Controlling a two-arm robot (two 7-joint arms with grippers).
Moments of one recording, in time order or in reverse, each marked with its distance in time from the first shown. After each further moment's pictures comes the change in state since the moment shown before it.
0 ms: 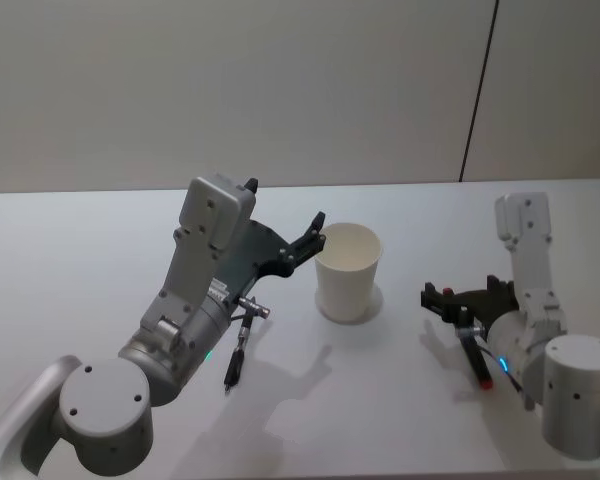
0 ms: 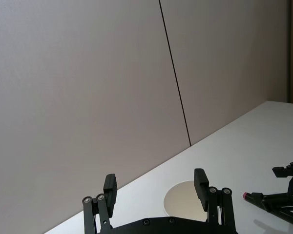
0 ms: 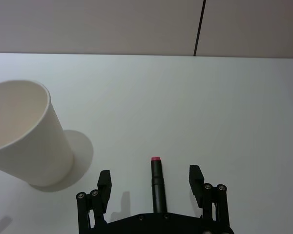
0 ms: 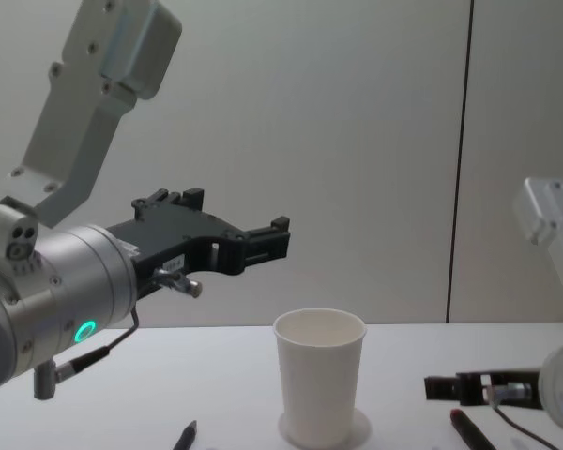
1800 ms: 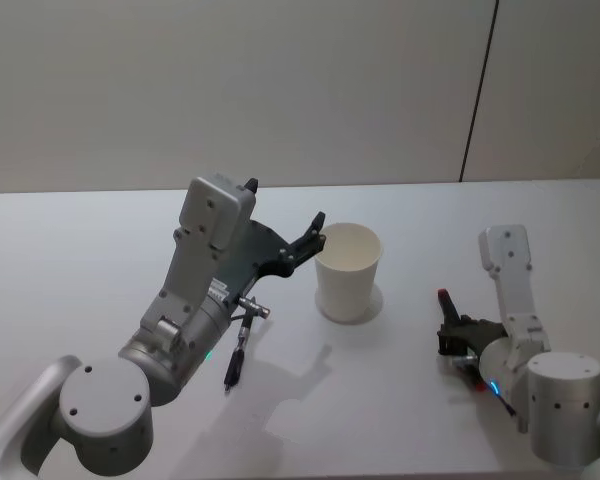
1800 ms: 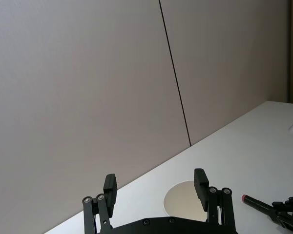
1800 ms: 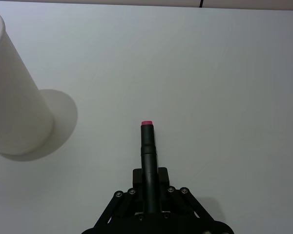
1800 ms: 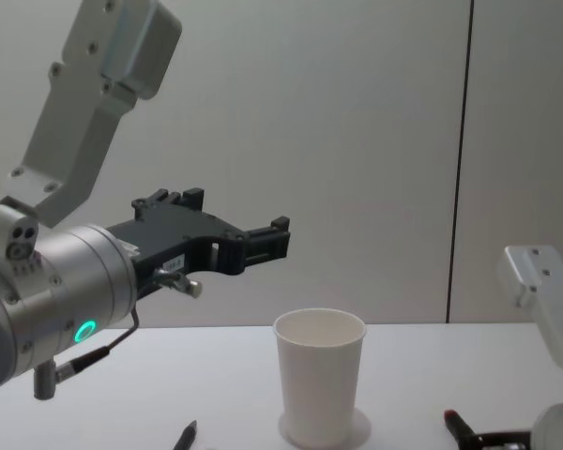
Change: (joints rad) left arm 0.000 0.000 0.000 0.000 0.000 0.000 0.000; right arm 0.030 -0.031 0.009 0.142 -0.036 0.022 0.018
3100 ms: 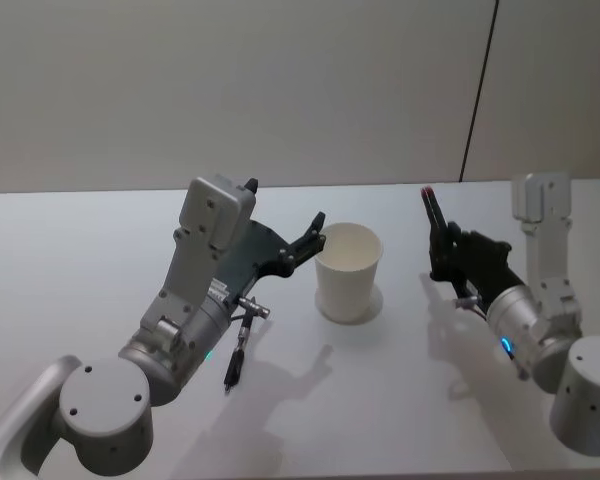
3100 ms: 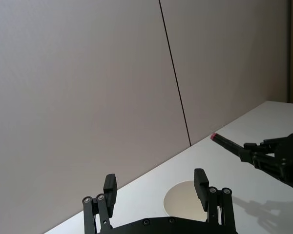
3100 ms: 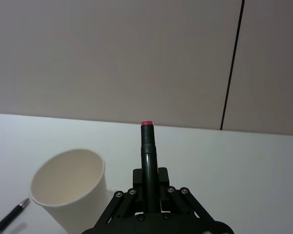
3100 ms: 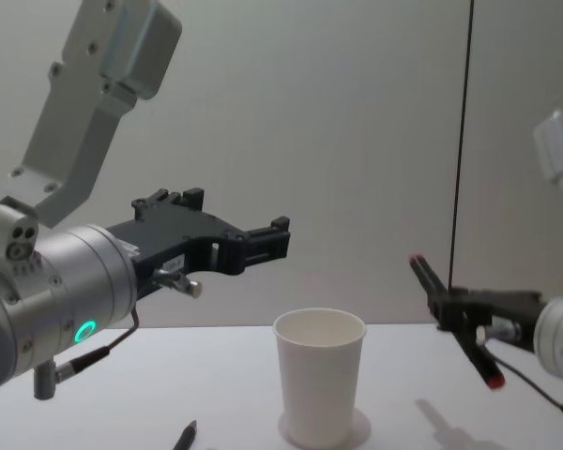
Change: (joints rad) left arm 0.000 0.000 0.000 0.000 0.000 0.000 0.000; right arm -0.044 0.035 0.023 -0.148 -0.003 -0.331 0.170
